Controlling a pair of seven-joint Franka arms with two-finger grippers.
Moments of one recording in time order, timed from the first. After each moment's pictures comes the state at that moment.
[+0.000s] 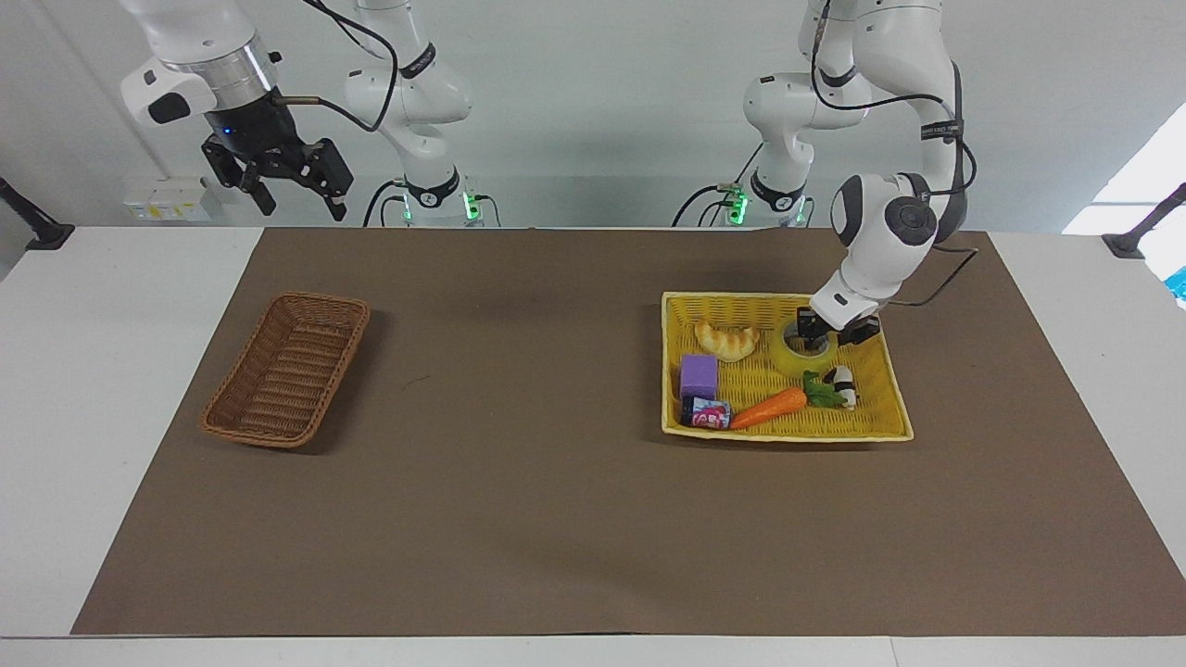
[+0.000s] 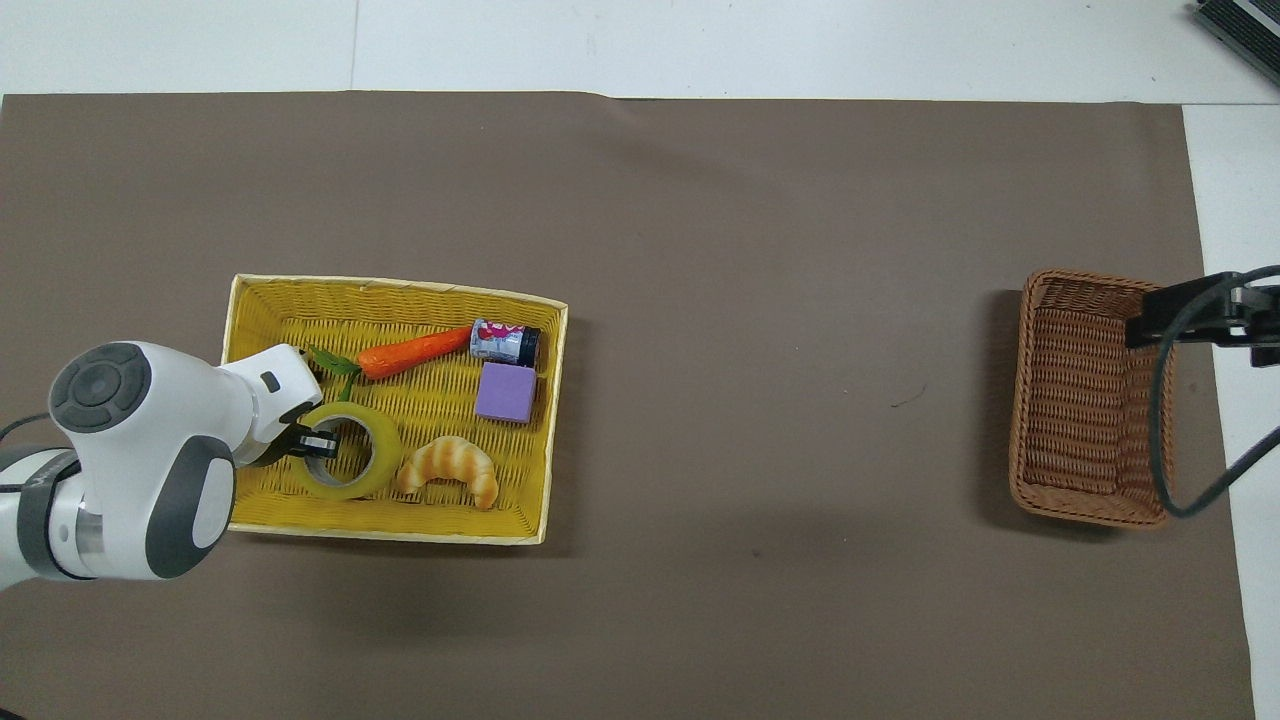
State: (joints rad) left arm -0.05 0.01 -0.07 -2.35 0.00 2.27 0.11; right arm 0.00 -0.02 -0.01 -1.46 0.03 1.45 0.16
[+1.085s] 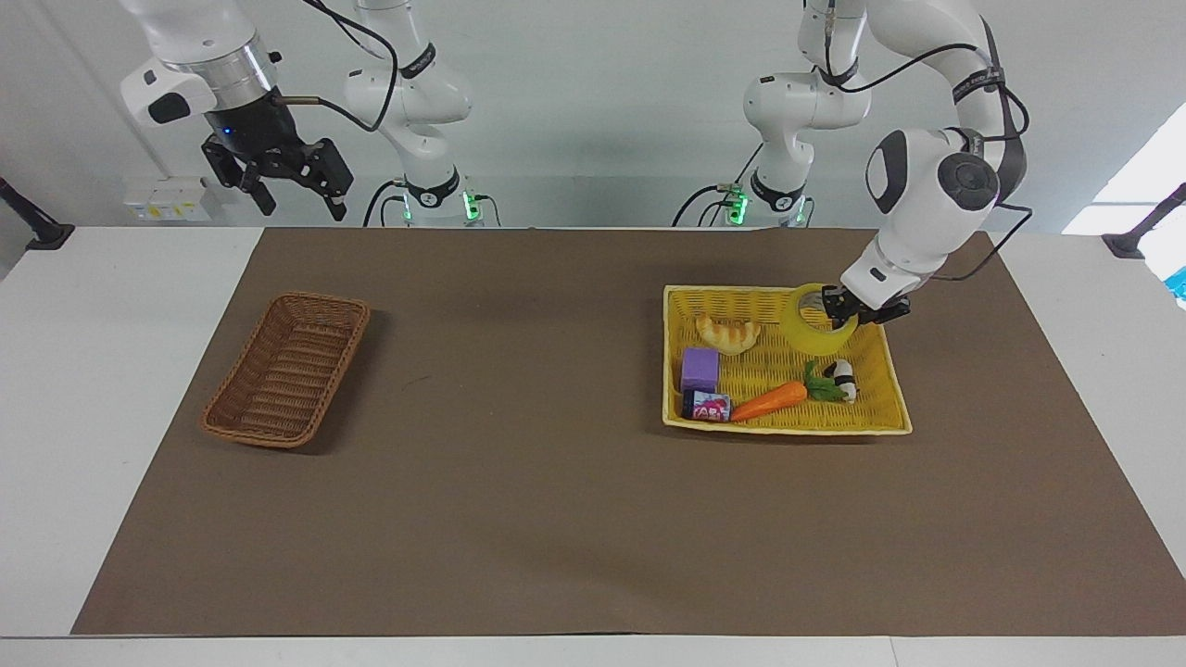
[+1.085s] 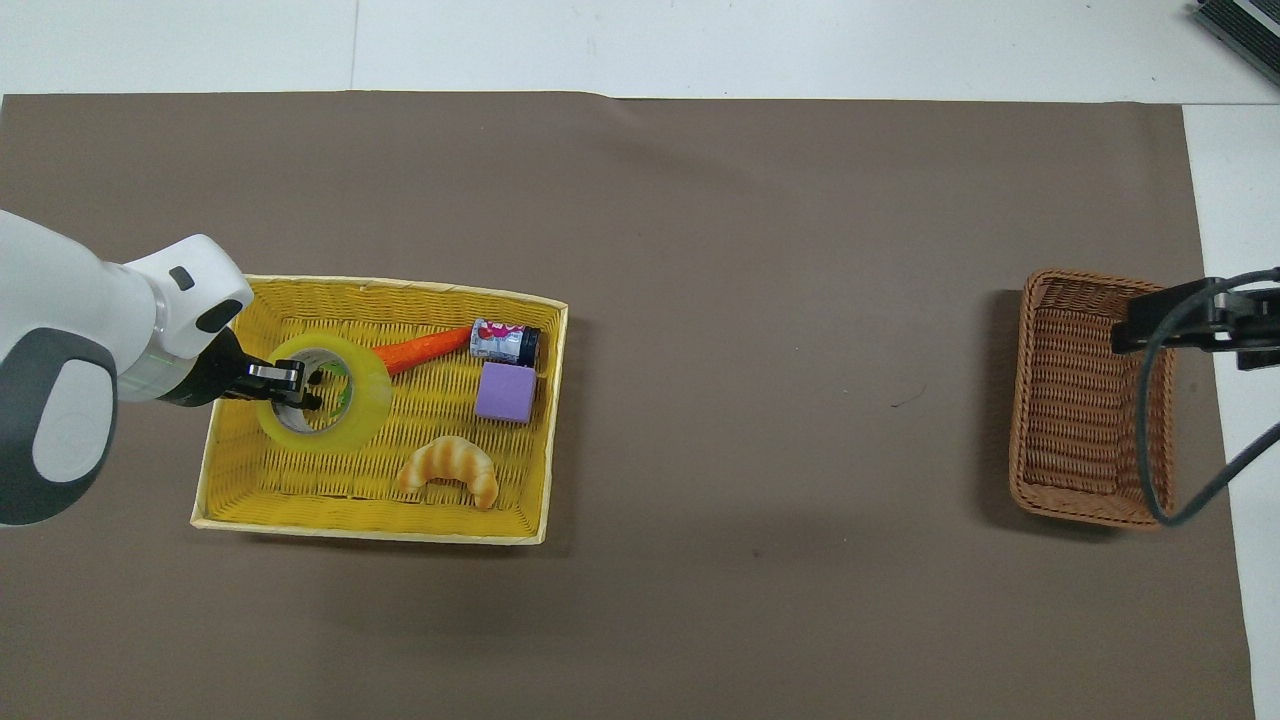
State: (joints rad) left arm -0.09 -0.02 -0.07 -1.97 -0.14 1.86 -0.01; right arm 0.02 -0.02 0.01 -1.46 0.04 1.44 0.16
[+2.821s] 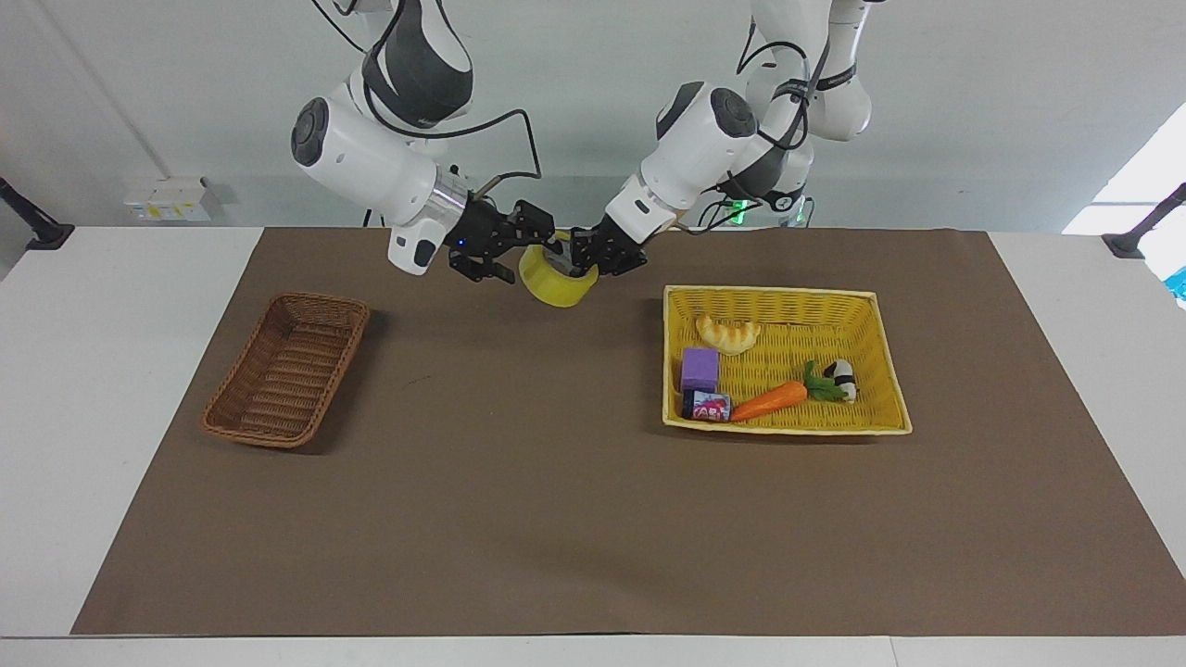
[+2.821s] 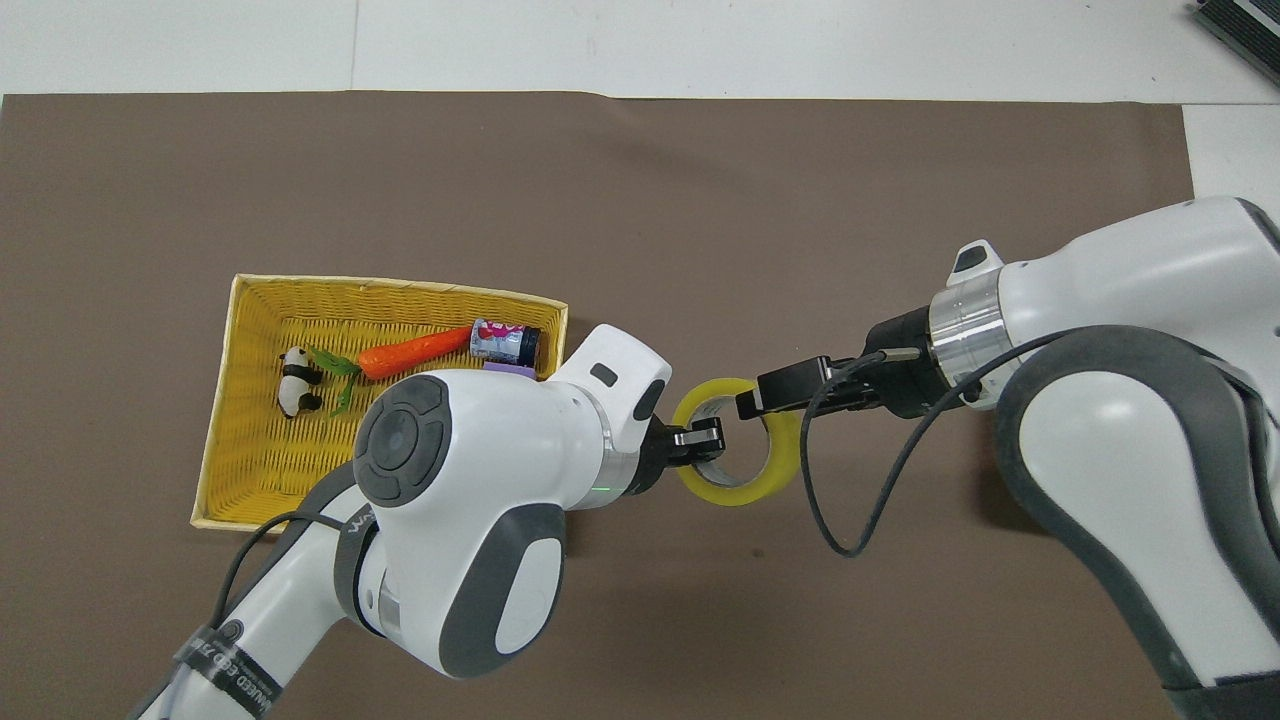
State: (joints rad) left arm -0.65 0.06 -0.09 -1.98 -0.62 2.34 -0.50; right arm 0.17 0.01 0.04 -1.90 0.72 1.80 -0.12
